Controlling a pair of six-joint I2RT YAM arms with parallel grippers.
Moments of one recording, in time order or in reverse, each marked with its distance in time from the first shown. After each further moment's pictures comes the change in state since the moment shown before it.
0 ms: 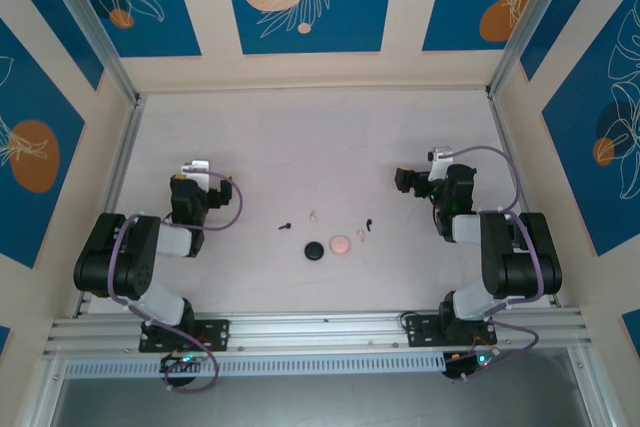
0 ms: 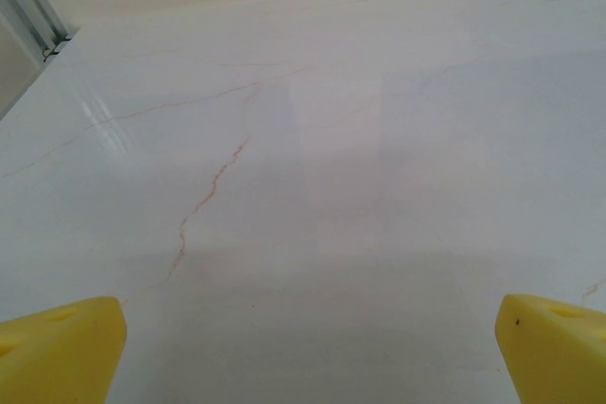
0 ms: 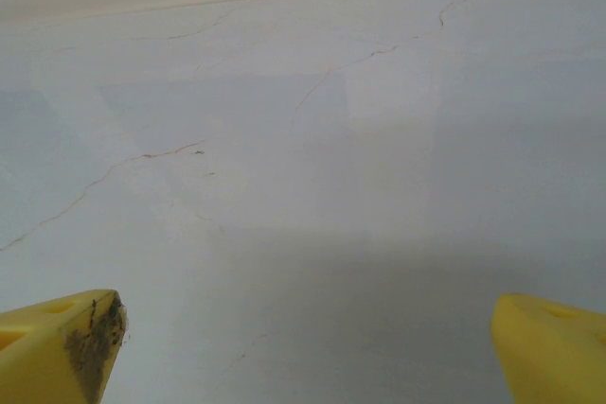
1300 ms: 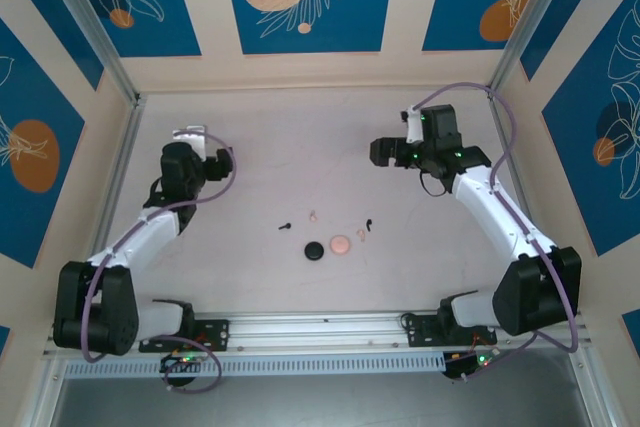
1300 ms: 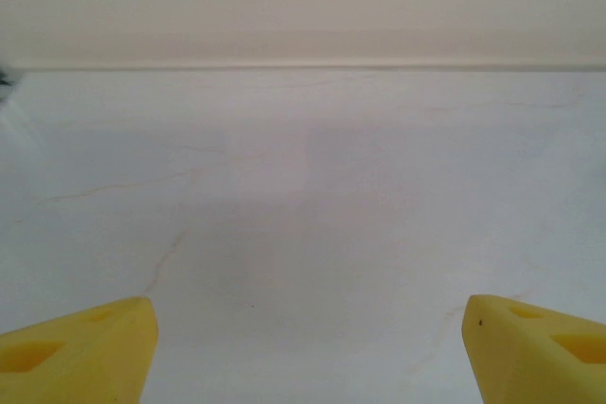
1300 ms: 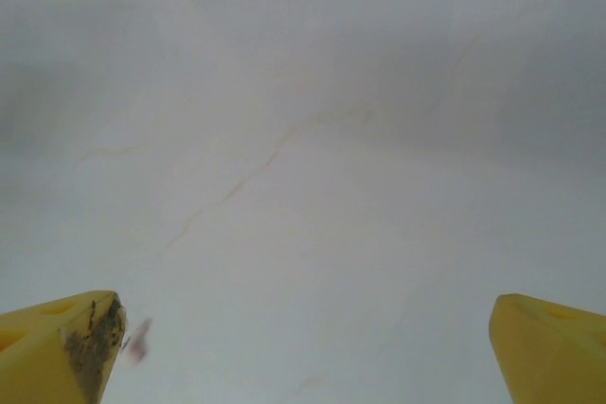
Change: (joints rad) left arm -0.074 -0.307 0.359 -0.731 0.097 -0.156; right arm 0.281 -0.173 0.719 -1.296 0.071 0.135
